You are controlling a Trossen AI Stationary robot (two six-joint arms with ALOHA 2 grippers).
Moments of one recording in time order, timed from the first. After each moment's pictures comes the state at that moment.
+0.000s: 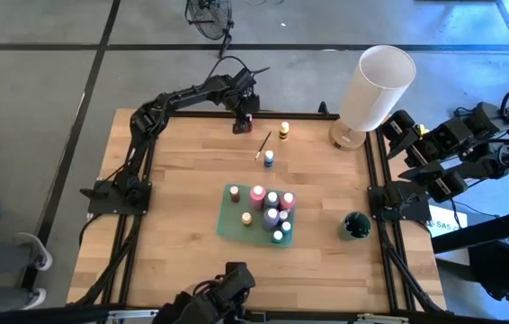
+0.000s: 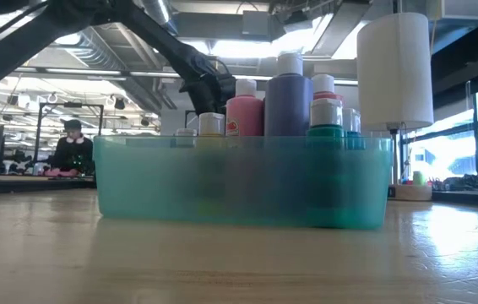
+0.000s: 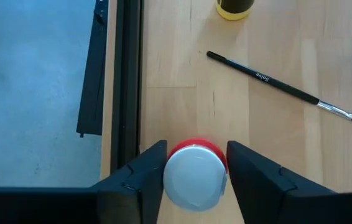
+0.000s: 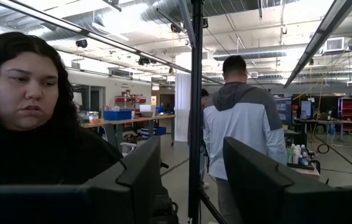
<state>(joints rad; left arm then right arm) 0.73 2.16 1.80 -0.77 0.20 0.67 0.22 0.73 1.24 -0.16 -0.29 0.10</state>
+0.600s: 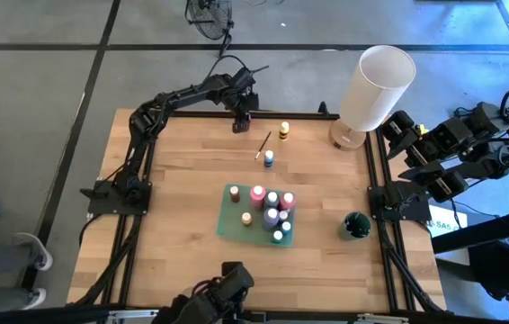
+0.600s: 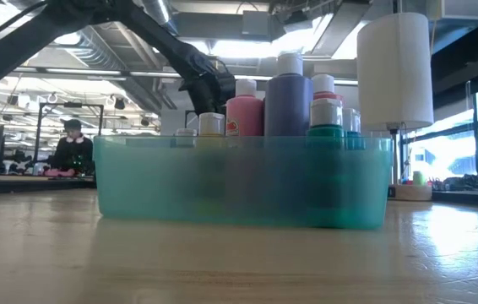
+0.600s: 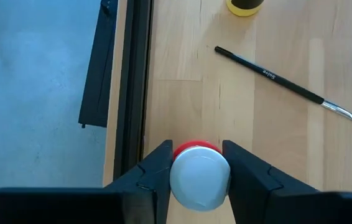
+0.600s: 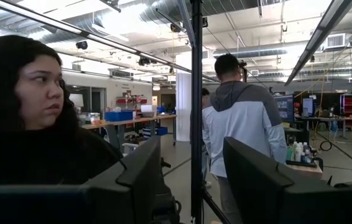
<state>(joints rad) 0.73 2.16 1.80 -0.79 0.17 0.63 0.22 0.73 1.24 -0.16 -0.29 0.12</state>
